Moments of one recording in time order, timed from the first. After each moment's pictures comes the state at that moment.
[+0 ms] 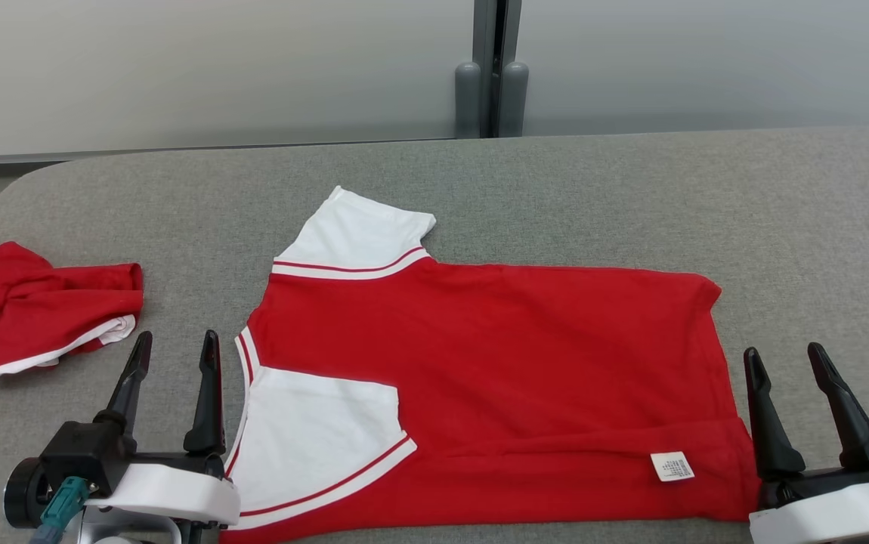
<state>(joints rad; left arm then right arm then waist) -0.02 0.20 -0.13 0.06 -0.32 0.08 -0.21 0.09 -0.13 0.01 -0.08 0.23 0.13 -0.07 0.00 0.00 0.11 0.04</state>
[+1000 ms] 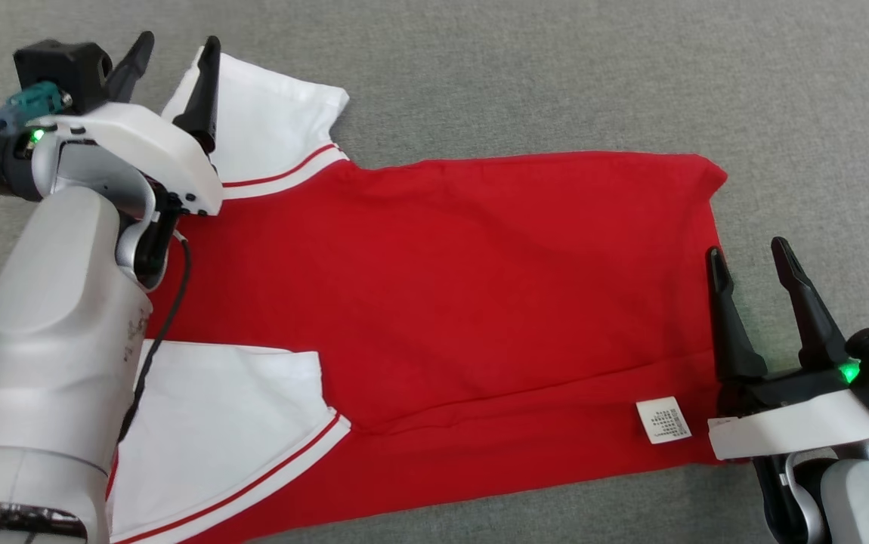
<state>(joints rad) -0.92 0.18 -0.25 0.82 -0.41 -0.12 -0.10 -0.14 -0.12 0.09 -0.03 0.25 0.13 -0.11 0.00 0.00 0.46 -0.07</state>
